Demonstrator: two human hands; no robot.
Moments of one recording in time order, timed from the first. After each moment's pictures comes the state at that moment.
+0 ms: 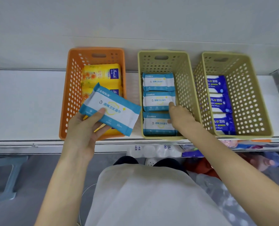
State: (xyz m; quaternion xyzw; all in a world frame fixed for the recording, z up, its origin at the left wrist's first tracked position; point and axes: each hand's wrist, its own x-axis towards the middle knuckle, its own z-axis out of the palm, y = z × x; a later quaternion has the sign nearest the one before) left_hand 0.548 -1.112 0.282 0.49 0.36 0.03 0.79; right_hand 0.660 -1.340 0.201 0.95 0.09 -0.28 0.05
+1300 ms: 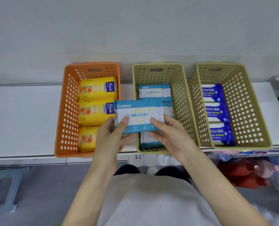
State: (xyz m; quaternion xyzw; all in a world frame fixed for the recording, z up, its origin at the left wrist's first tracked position) left_hand 0.571 -1.172 0.280 0.55 0.32 0.00 0.77; right_hand 0.618 -1.321 0.269 0.51 -0.18 -0.31 -0.78
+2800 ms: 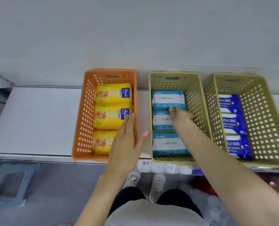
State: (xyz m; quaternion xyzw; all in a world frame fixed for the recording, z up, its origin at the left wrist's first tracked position) left_hand 0.568 -1.151 0.241 0.92 0.13 -0.04 0.37; right_hand 0.731 -1.292 0.193 0.44 -0.48 -0.12 -0.75
